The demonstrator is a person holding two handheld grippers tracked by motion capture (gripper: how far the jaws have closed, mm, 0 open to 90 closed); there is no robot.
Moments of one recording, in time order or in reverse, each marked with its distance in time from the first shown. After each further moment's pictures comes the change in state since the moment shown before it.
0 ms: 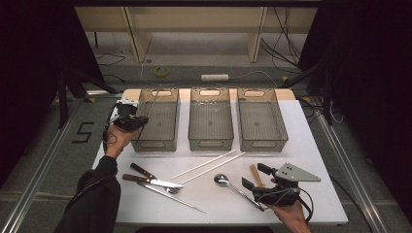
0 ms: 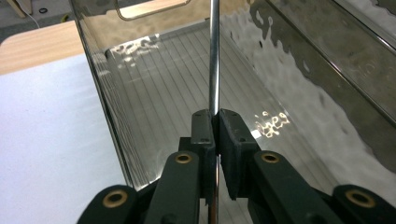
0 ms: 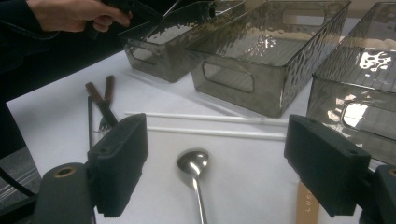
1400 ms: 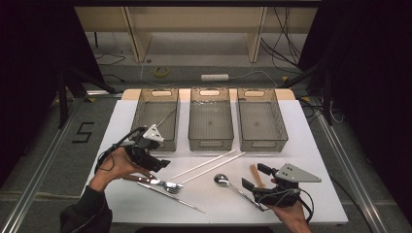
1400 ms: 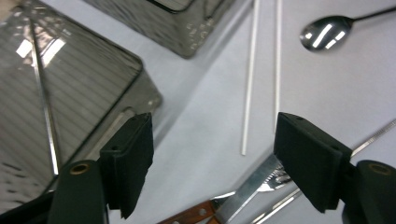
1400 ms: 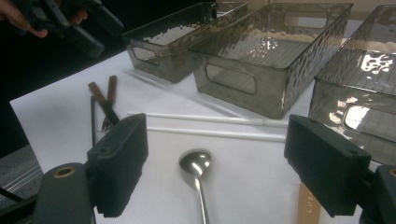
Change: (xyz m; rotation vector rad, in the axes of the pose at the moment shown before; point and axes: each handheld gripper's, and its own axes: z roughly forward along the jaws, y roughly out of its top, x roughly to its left) left arm -0.117 -0.026 -0.080 0.210 -0.261 0.484; right arm 0.002 0.001 -0.002 -0.001 0.005 -0.008
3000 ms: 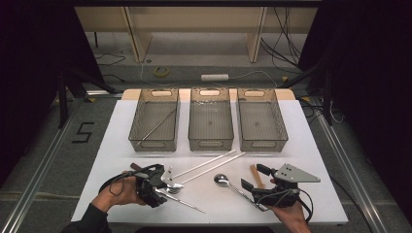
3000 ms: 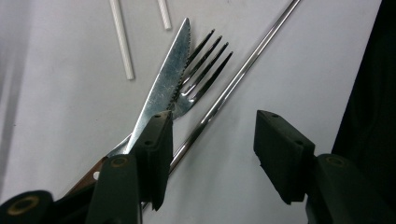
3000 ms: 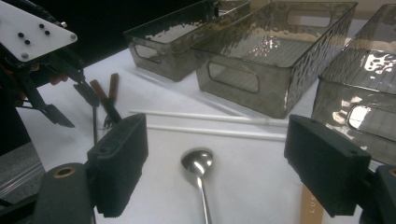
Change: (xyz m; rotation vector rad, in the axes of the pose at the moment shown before) left arm -0.060 -0.040 0.040 0.296 -0.144 0.315; right arm 0.001 0.000 0.001 0.007 0.006 -0.010
